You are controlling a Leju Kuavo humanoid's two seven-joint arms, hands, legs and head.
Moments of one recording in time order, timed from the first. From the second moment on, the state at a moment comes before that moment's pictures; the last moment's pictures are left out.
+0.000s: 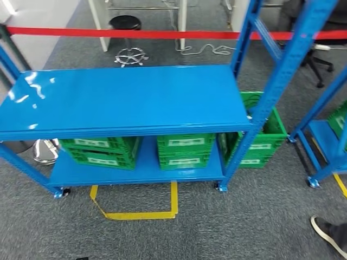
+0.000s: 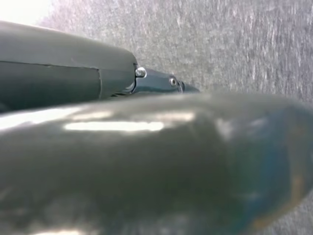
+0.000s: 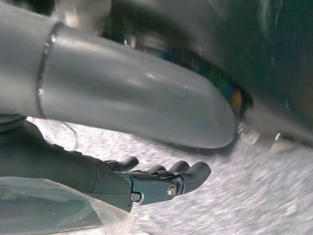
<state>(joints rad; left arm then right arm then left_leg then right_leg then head) -0.06 -0.16 1.04 -0.23 -0.96 0.20 -0.15 0.00 0.21 -0.72 -0.18 1.01 -0.03 0.06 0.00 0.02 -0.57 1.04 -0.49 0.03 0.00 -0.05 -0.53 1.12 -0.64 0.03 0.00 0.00</state>
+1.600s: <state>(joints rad) 0.02 -0.08 0.52 -0.32 -0.48 0.11 -0.07 0.10 0.12 -0.42 -0.27 0.46 -0.06 0.05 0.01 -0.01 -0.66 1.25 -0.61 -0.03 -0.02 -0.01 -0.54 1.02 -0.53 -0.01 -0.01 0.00</state>
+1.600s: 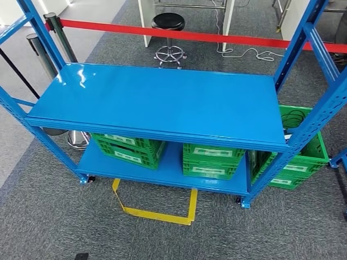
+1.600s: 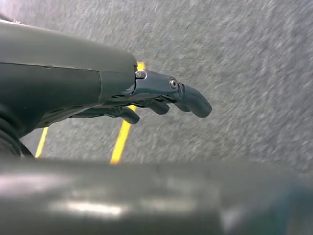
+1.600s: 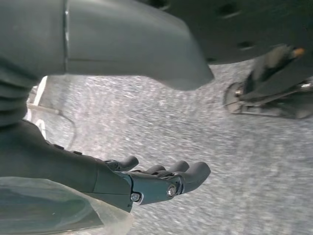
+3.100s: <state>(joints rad) 0.17 -0.01 0.03 -0.35 0.00 0.00 0.00 0.14 0.01 -0.02 -0.45 0.00 0.00 0.00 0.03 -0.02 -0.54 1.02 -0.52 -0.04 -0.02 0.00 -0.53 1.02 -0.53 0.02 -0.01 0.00</state>
